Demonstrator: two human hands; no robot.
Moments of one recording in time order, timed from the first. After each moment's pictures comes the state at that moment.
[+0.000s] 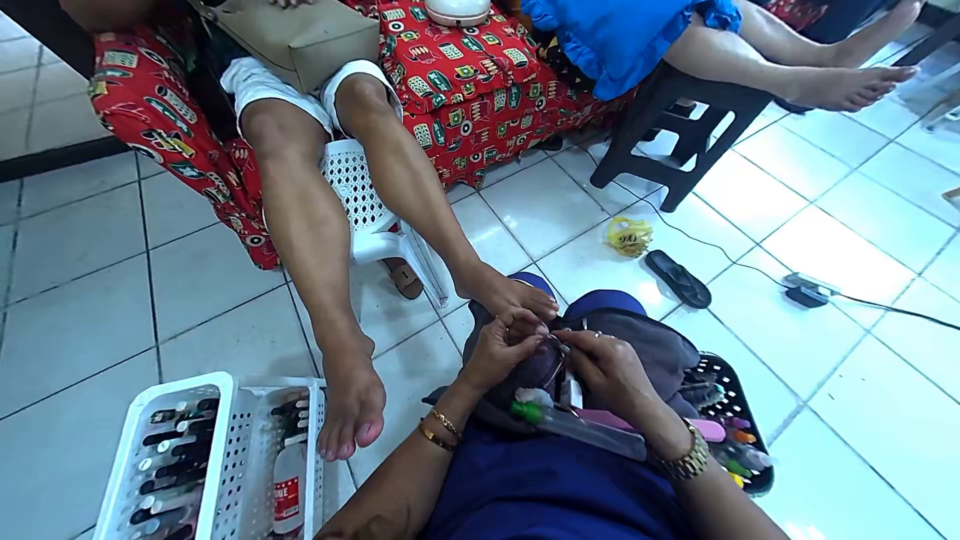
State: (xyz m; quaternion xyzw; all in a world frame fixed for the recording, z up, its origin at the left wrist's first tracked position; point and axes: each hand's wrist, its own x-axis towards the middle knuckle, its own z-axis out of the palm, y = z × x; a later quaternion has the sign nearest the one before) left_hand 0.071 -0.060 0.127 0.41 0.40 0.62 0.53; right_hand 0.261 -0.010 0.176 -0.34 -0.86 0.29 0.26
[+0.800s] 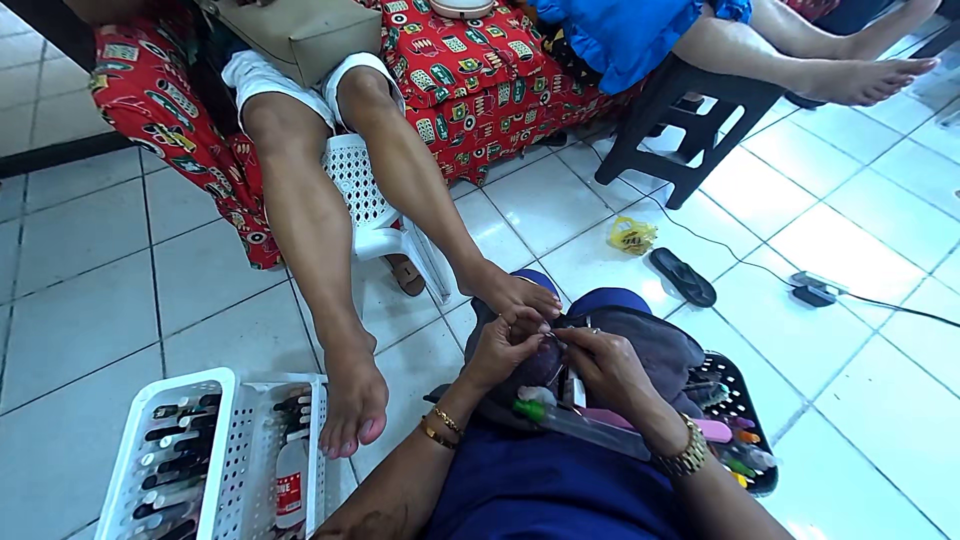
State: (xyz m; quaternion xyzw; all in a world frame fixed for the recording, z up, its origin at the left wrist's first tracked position) left_hand 0.071 -0.060 0.122 0.43 0.40 0.63 0.51; right_hand 0.253 -0.009 0.174 -0.34 -0.86 0.29 0.25
